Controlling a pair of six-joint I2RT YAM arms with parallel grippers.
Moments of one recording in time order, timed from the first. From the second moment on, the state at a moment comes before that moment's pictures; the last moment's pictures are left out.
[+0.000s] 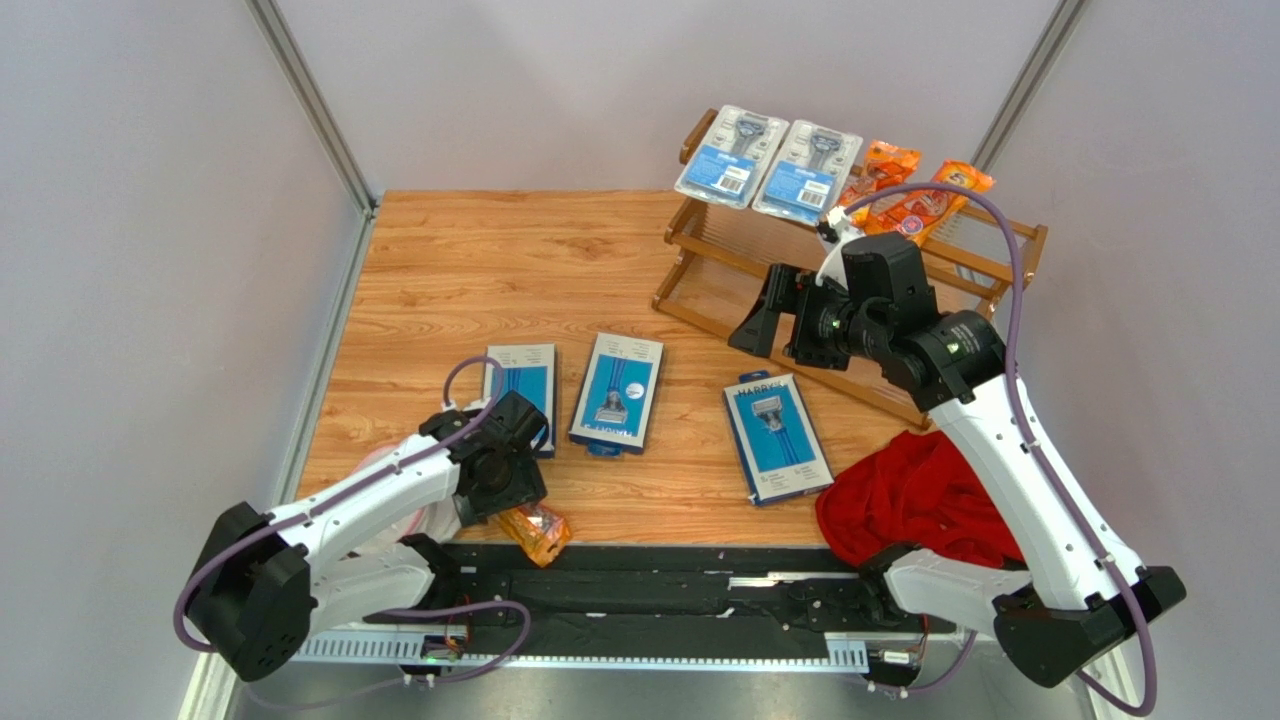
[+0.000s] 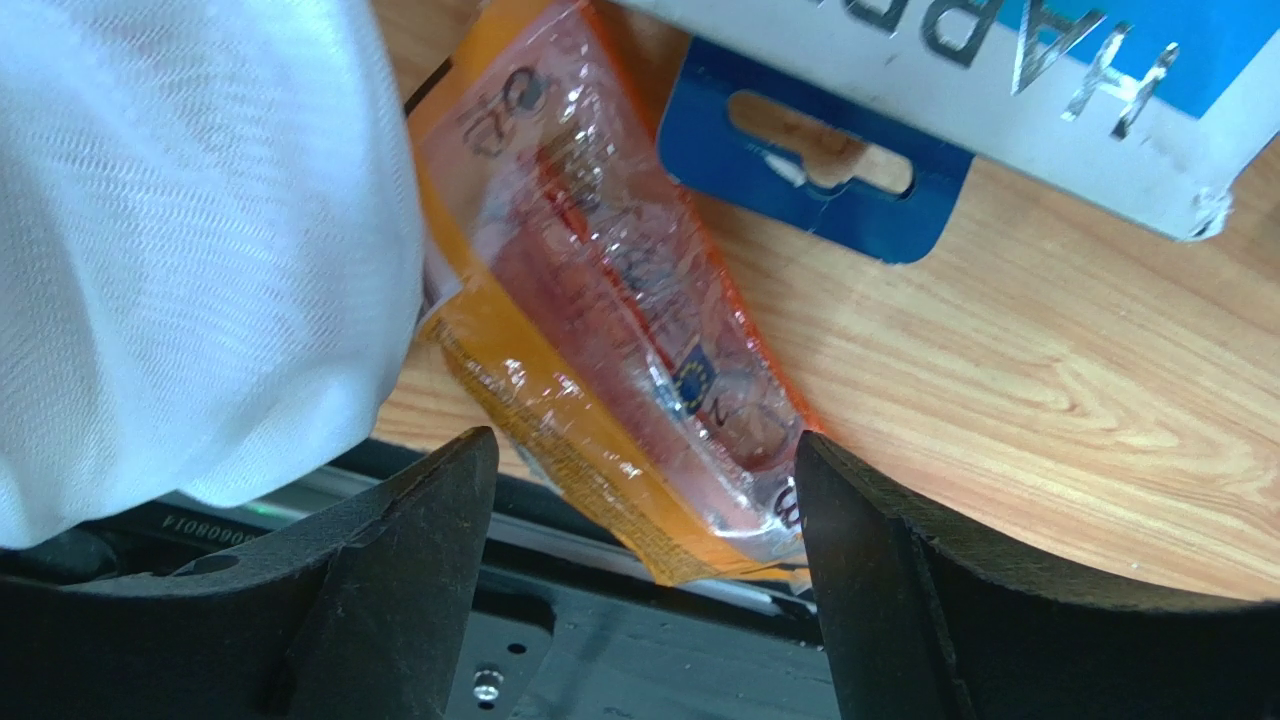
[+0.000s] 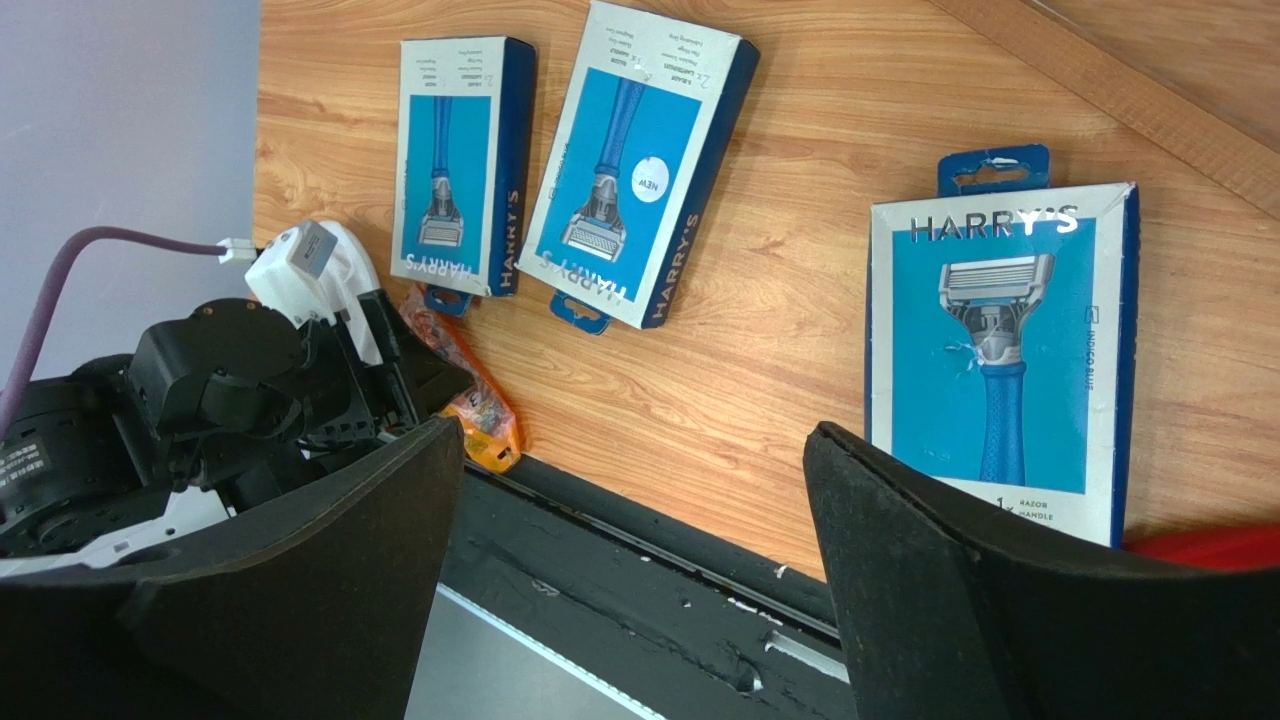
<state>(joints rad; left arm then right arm) -0.65 1.08 0.58 -0.91 -0.22 -1.04 0.47 1.14 1.40 -0.92 -0.18 0.57</state>
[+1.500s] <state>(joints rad) -0.63 0.97 0.83 -0.87 -0.08 -0.89 0.80 1.06 1.11 -0.70 -0.22 0.71</state>
